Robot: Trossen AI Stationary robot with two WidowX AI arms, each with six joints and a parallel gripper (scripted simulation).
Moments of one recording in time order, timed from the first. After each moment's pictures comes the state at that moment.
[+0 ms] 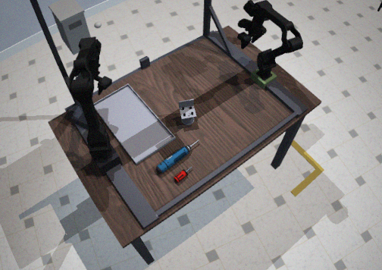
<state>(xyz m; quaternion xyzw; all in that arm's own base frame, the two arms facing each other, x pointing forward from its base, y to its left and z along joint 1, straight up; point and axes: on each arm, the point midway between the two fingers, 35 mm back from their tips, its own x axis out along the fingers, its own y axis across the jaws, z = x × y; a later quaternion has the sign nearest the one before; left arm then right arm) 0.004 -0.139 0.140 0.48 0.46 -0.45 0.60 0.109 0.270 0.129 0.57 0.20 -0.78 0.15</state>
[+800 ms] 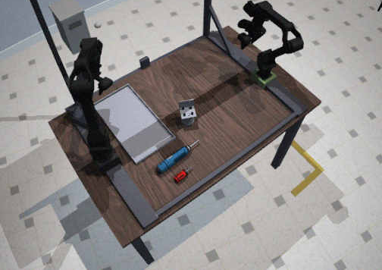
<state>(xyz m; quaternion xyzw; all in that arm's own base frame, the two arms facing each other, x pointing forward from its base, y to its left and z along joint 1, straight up) 0.007 -0.137 0.140 0.47 0.46 -0.44 0.61 0.113 0.267 0.129 0.58 0.18 -0.78 0.13</state>
